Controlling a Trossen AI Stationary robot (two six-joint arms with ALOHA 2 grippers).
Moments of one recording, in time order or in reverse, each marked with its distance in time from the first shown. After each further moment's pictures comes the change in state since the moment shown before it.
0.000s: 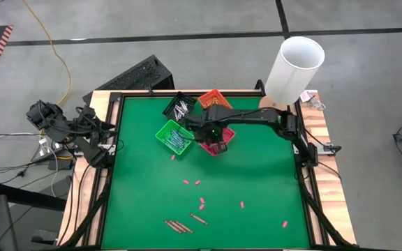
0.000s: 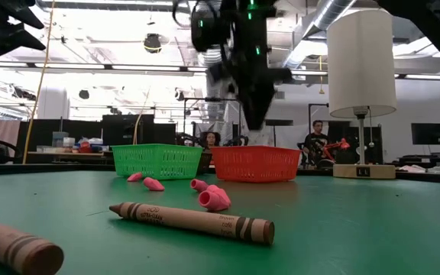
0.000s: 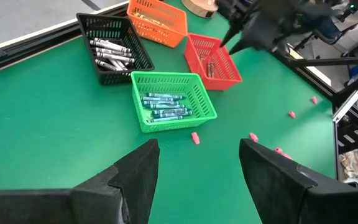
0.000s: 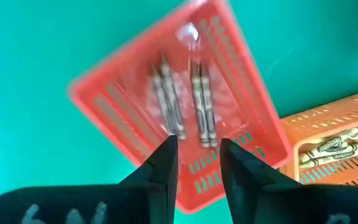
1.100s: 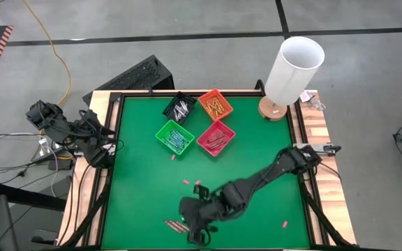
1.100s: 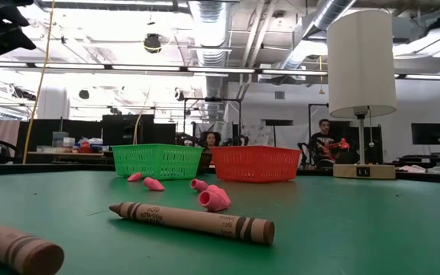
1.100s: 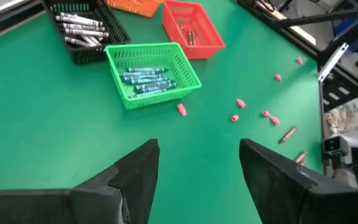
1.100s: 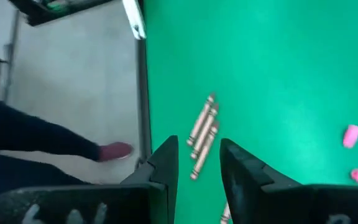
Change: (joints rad) left arm 0.000 0.000 0.000 0.001 0.144 0.070; right arm 0.654 0.065 0.297 0.488 0.007 1.059
